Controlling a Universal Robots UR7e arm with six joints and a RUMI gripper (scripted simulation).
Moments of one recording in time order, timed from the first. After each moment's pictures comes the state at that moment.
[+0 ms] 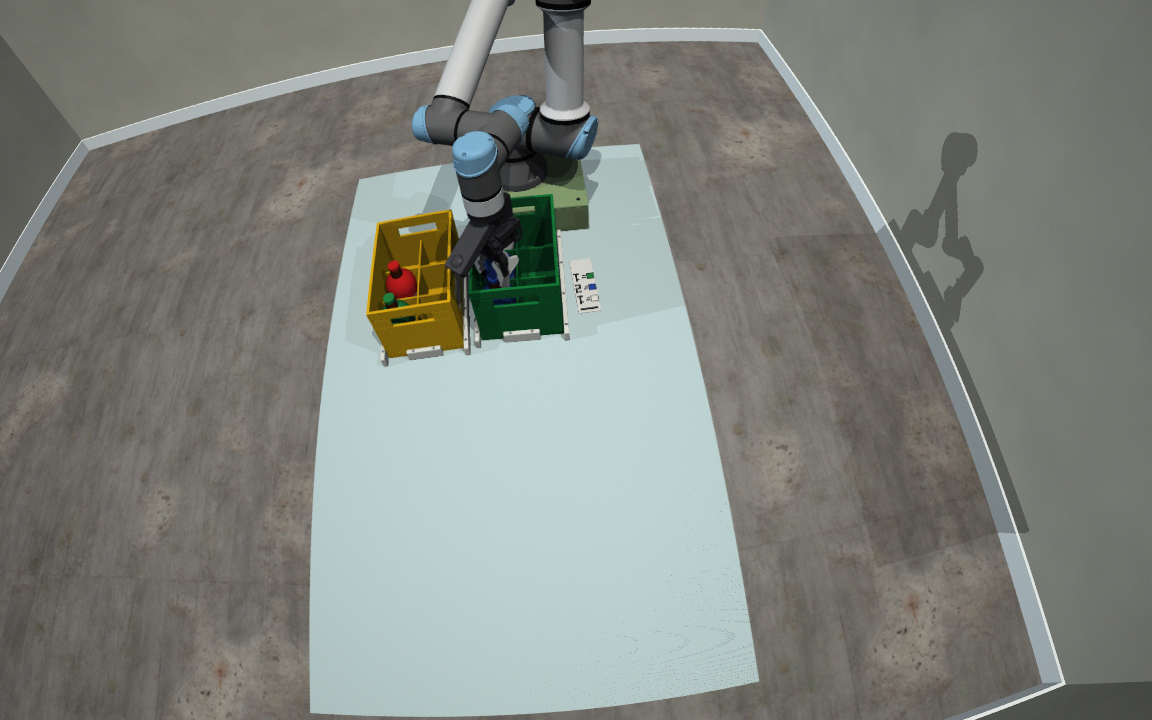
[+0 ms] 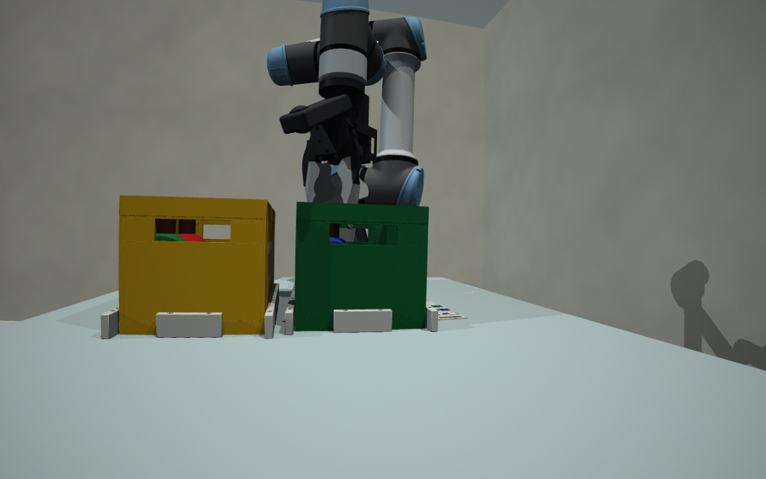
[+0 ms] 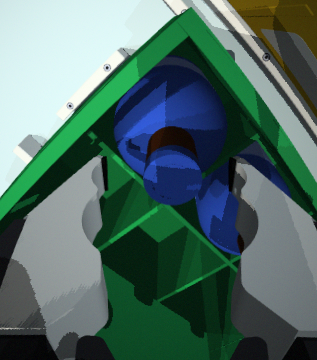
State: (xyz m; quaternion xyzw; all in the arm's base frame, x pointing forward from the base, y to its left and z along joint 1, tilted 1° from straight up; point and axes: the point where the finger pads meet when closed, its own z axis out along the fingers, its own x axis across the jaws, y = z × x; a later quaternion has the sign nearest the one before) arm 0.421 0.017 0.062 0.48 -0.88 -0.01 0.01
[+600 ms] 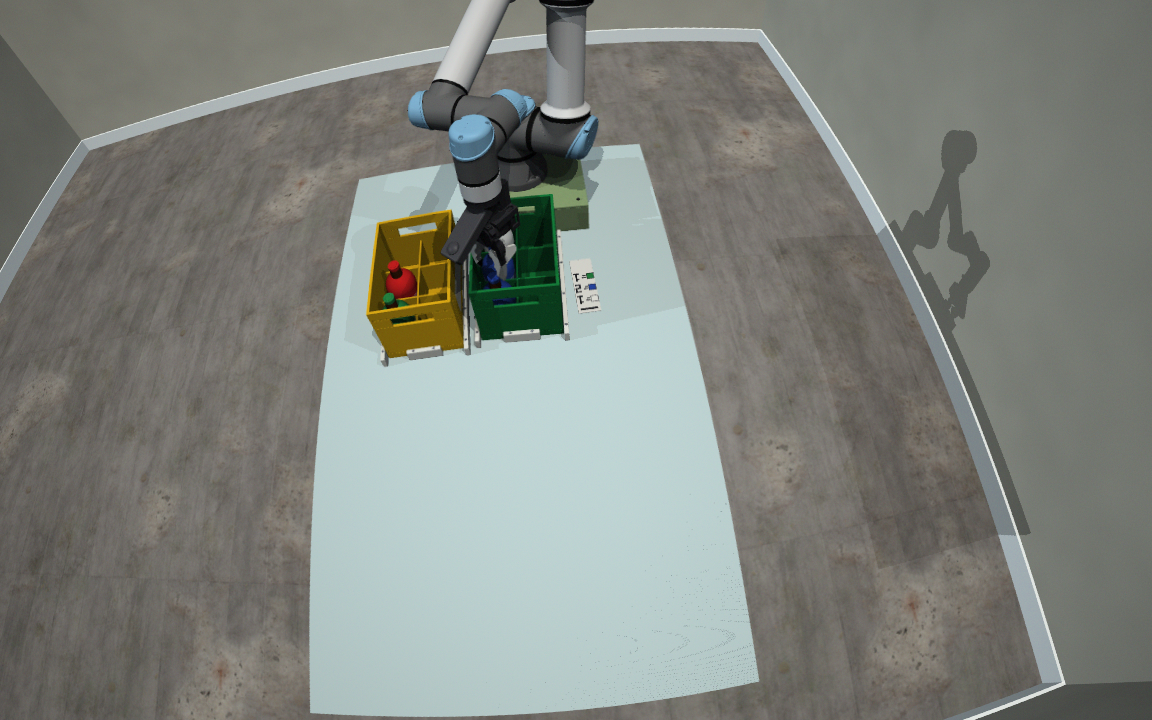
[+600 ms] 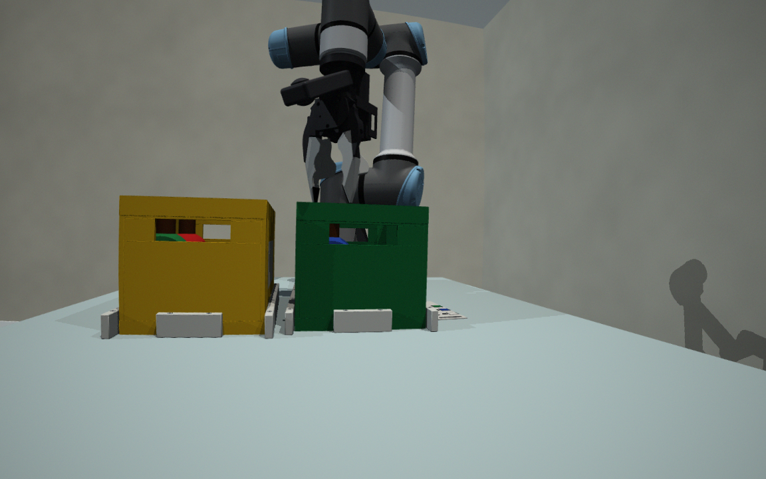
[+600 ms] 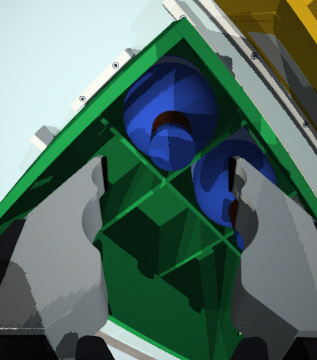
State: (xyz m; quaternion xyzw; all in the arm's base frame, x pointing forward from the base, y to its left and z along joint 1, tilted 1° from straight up) arm 0.423 0.016 0.100 0.48 -0.88 0.00 0.00
